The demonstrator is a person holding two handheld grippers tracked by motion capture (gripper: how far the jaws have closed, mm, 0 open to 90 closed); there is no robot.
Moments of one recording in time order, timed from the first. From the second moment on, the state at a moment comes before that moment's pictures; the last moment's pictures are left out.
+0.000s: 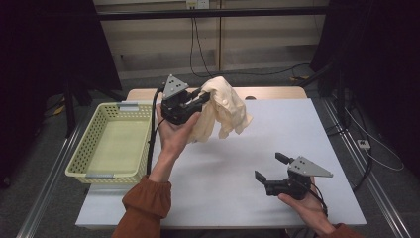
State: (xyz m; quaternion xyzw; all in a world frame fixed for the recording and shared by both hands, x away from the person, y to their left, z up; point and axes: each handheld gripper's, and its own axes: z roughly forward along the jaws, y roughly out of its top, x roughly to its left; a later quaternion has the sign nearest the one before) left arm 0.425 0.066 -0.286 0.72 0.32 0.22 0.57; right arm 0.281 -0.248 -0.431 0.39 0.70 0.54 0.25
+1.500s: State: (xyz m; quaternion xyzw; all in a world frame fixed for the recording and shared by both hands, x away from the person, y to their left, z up) left arm 0.452 0.069 -0.360 0.76 0.36 0.20 0.51; right arm 0.280 -0.248 -0.431 0.39 0.70 0.54 0.25
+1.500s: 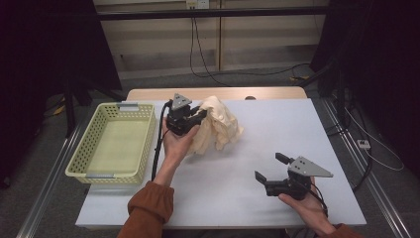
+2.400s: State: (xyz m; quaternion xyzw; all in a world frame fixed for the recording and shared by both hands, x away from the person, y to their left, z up) left arm 0.461 0.051 -0.403 0.79 0.37 0.17 0.45; right arm 0.280 -0.248 -0.431 0.39 0.70 0.54 0.25
